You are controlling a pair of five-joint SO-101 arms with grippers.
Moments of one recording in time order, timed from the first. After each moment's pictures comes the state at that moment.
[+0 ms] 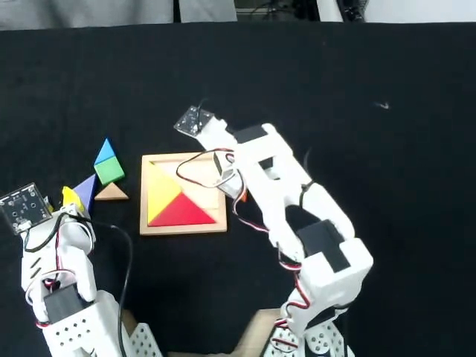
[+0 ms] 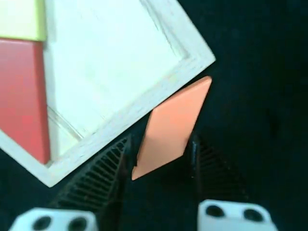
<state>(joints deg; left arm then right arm) -30.8 -103.4 96.2 43.1 1.2 -22.9 14.6 16.6 59.7 33.7</state>
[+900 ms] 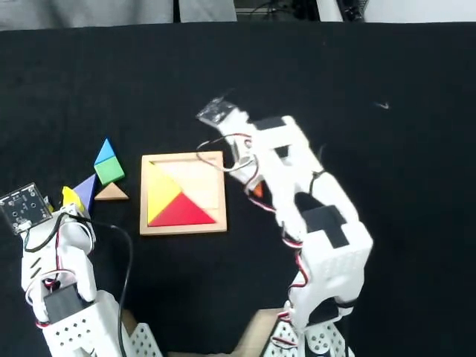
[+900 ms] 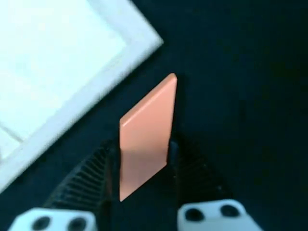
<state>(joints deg) -30.8 -103.4 96.2 43.1 1.2 -14.6 20.3 10.9 60.7 35.4</state>
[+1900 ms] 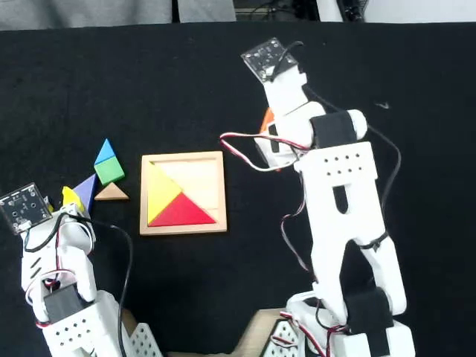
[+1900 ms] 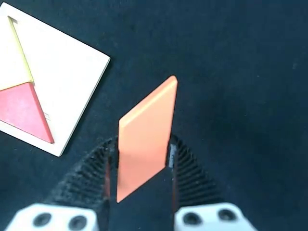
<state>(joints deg) -30.8 -103.4 96.2 43.1 1.2 -11.1 -16.0 6.9 81.4 19.8</state>
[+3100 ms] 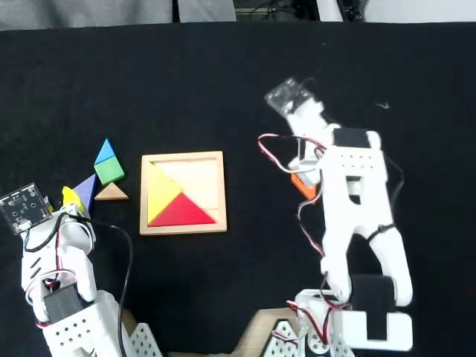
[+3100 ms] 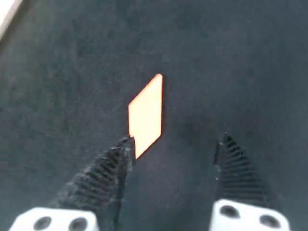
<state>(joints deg) -30.8 -103.4 96.2 43.1 1.2 2.2 -10.0 28.2 61.8 45.5</state>
